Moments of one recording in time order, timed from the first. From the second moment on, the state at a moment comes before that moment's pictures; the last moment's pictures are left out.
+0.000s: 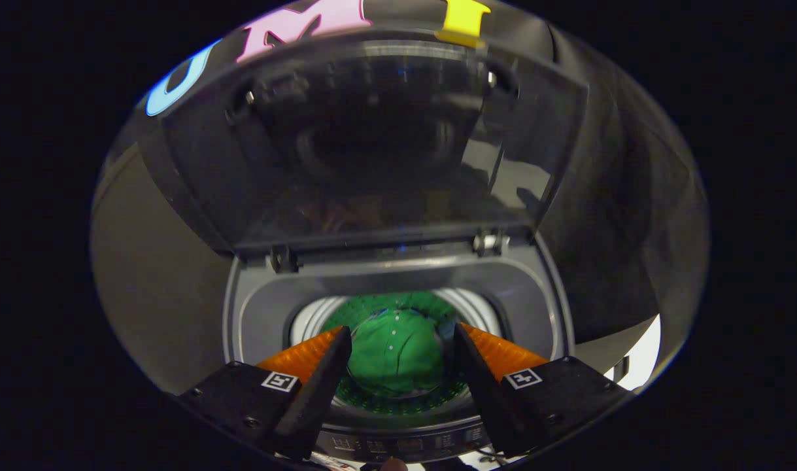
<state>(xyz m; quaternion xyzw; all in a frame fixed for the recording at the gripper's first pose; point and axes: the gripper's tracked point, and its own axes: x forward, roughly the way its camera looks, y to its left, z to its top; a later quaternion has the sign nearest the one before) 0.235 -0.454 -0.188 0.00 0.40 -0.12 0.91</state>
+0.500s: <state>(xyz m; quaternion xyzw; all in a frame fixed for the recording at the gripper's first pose) 0.289 -0.445 -0.032 -0.02 0.27 -0.11 0.96</state>
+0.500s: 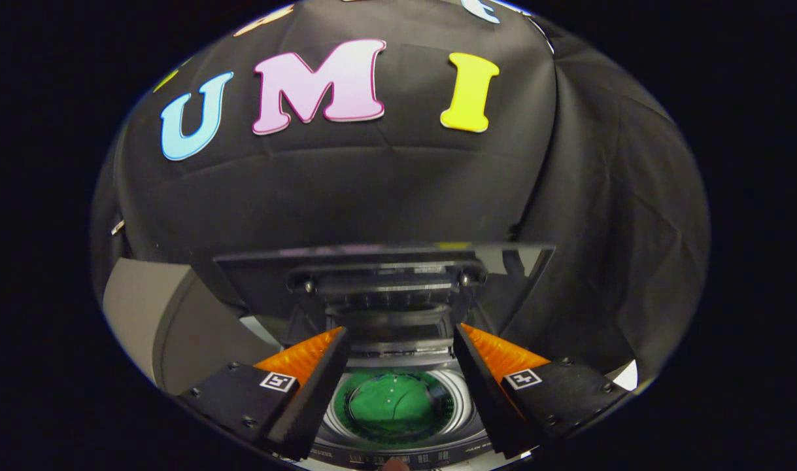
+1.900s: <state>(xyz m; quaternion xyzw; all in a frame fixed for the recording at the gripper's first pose) 0.365 -0.468 -0.007 0.00 0.25 -0.11 0.96</state>
